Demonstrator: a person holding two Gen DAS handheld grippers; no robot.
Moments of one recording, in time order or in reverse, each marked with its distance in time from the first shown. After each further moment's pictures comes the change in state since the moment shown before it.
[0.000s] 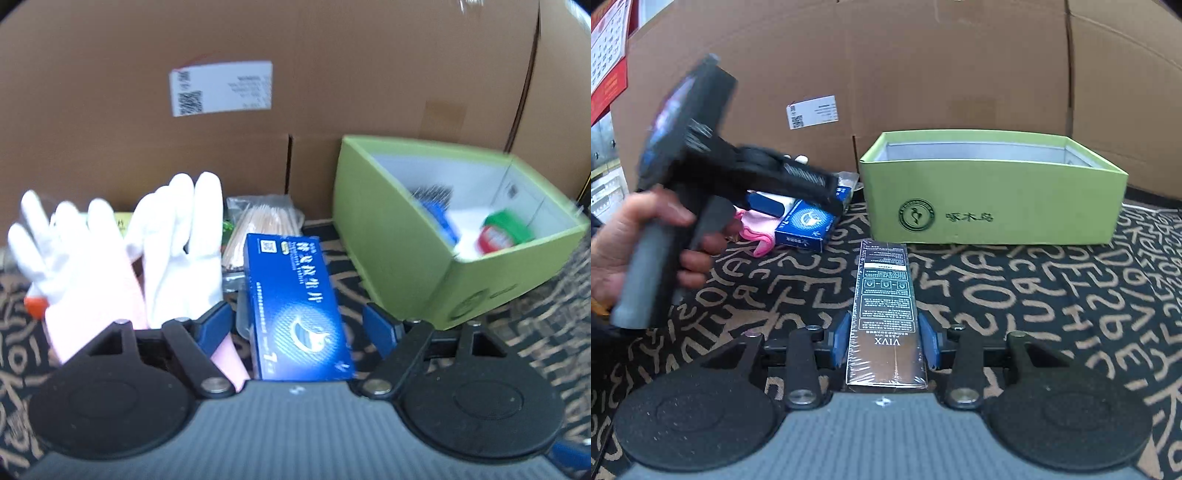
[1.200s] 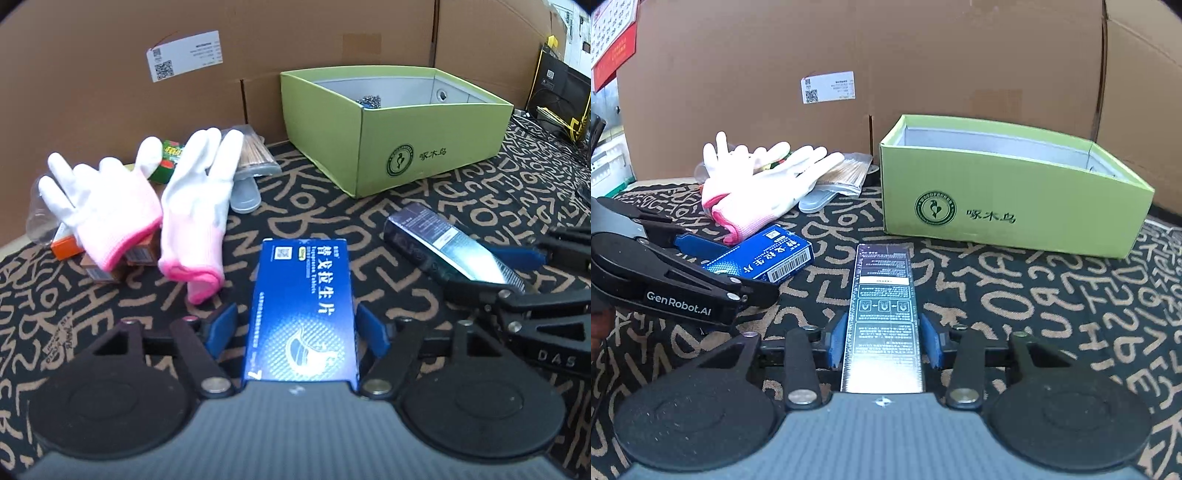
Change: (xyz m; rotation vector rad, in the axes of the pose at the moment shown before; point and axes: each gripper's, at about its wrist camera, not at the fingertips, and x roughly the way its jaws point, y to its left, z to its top) left arm -0.071 0.008 -0.071 0.191 0.091 -0.088; right arm 0.022 0.016 0.009 -0.076 0.071 0.006
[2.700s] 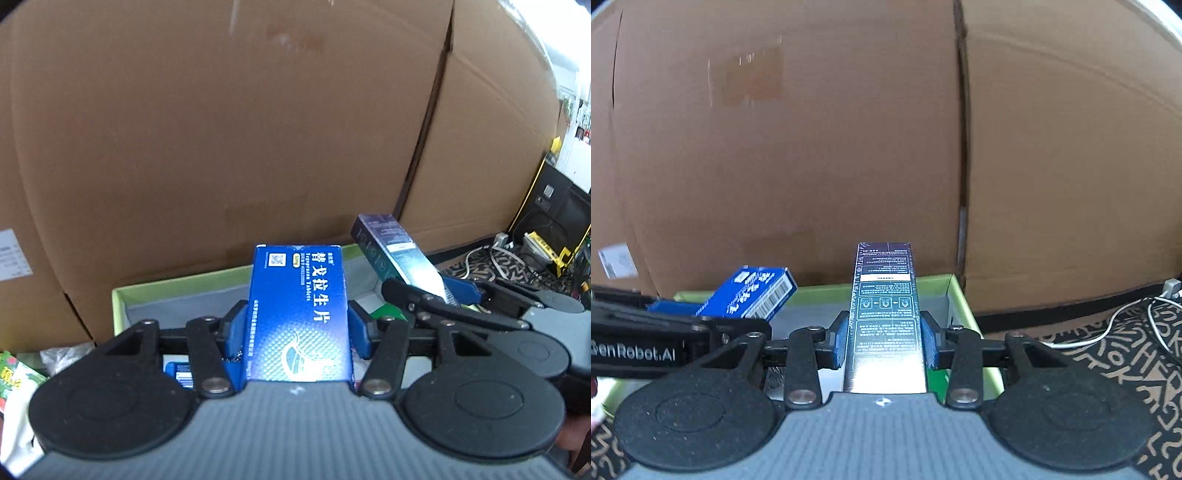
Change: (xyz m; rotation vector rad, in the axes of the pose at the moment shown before) left arm 0.099 -0.100 0.230 -0.111 -0.180 -0.130; right arm 0.076 -0.190 0.143 0.133 -0.194 -0.204
